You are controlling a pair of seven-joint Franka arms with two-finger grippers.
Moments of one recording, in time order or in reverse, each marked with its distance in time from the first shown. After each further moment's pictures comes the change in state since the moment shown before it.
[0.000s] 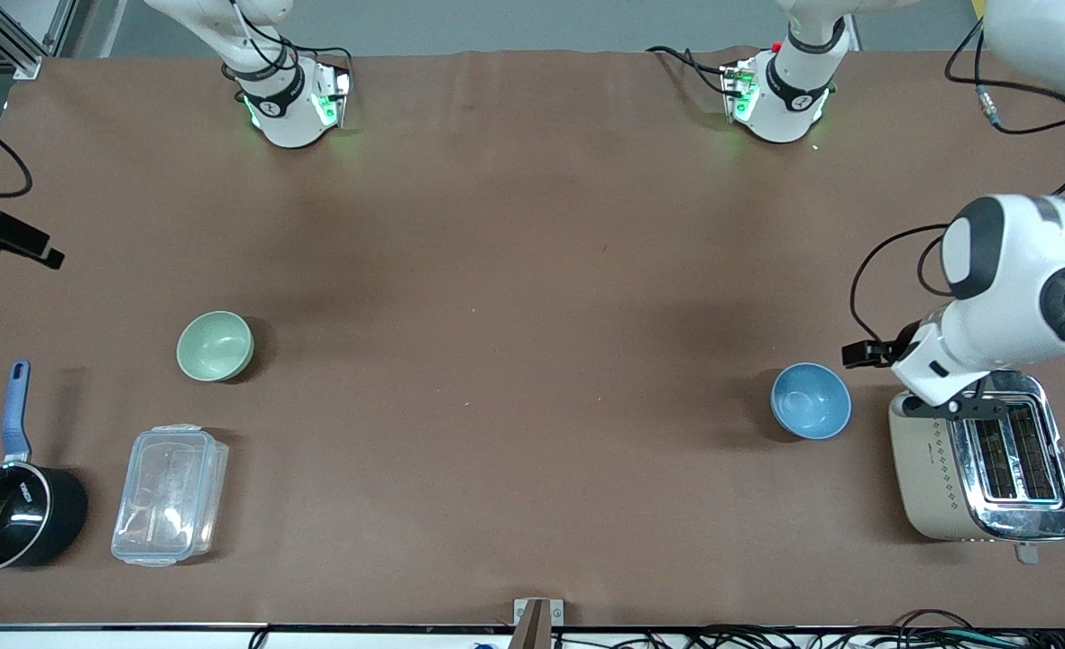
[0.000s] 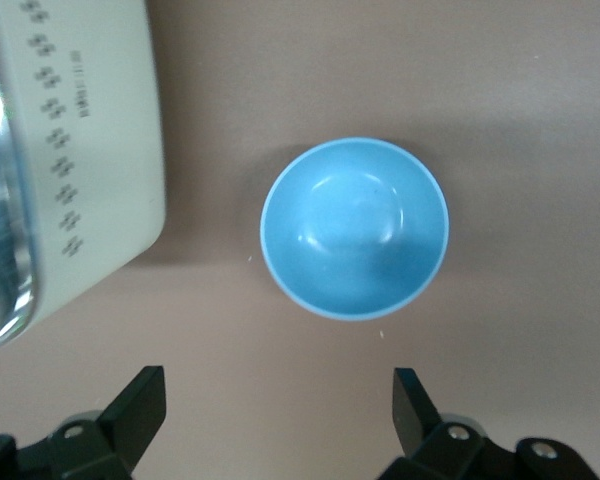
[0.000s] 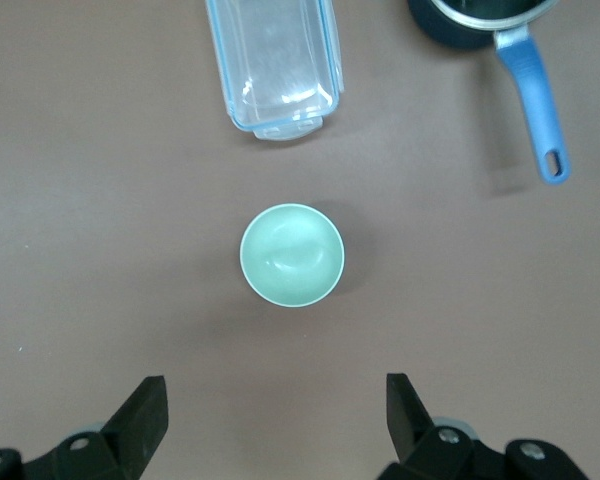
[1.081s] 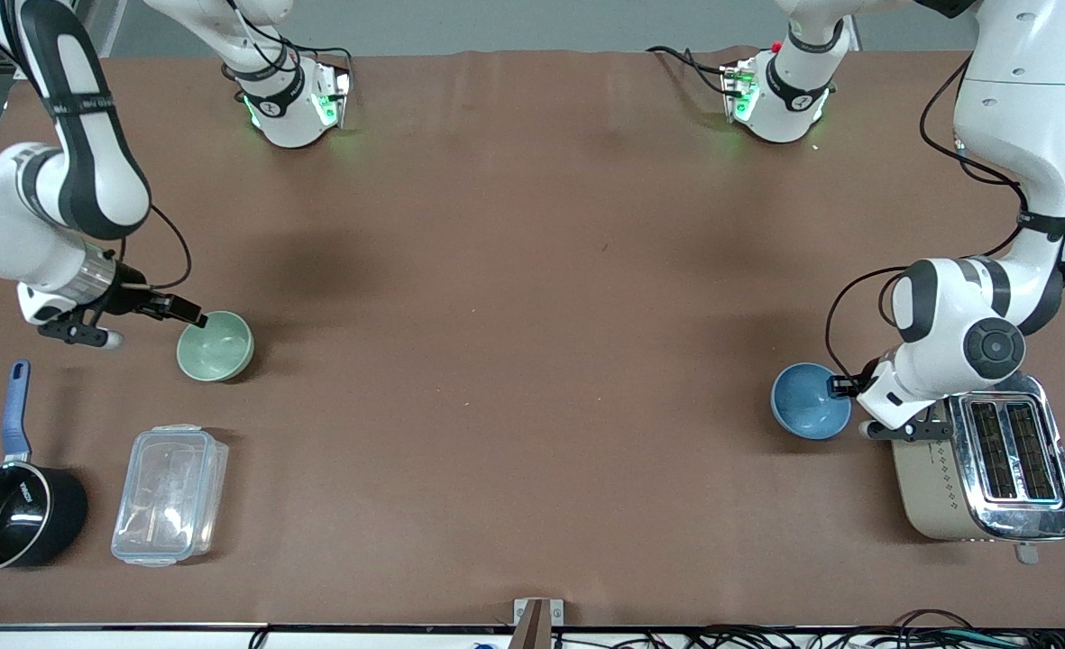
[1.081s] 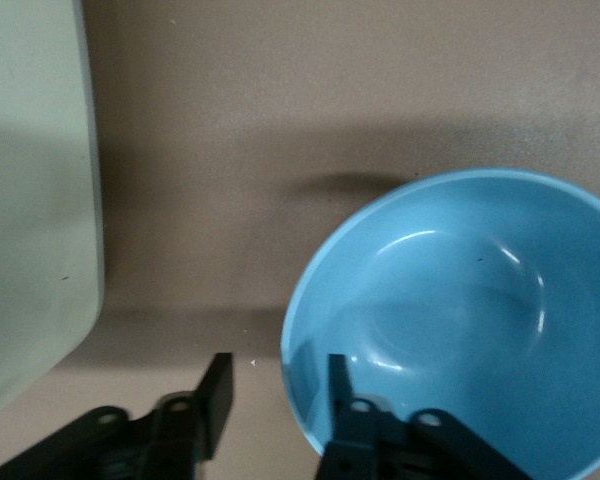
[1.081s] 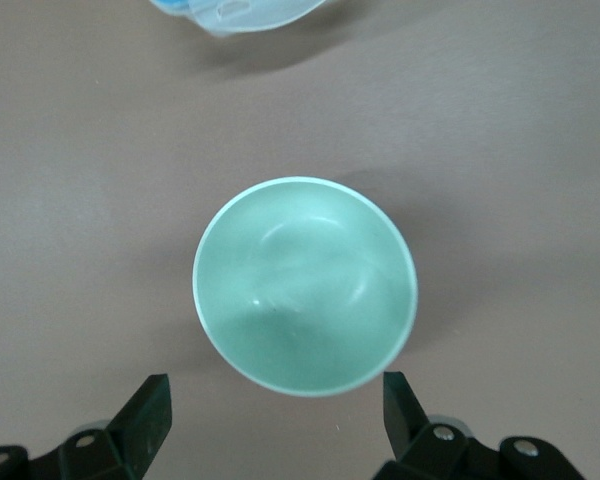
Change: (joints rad) left arm 0.055 0.180 0.002 -0.099 0.035 0.320 -0.002; right arm 0.027 0.186 0.016 -0.466 0.169 0.624 -0.101
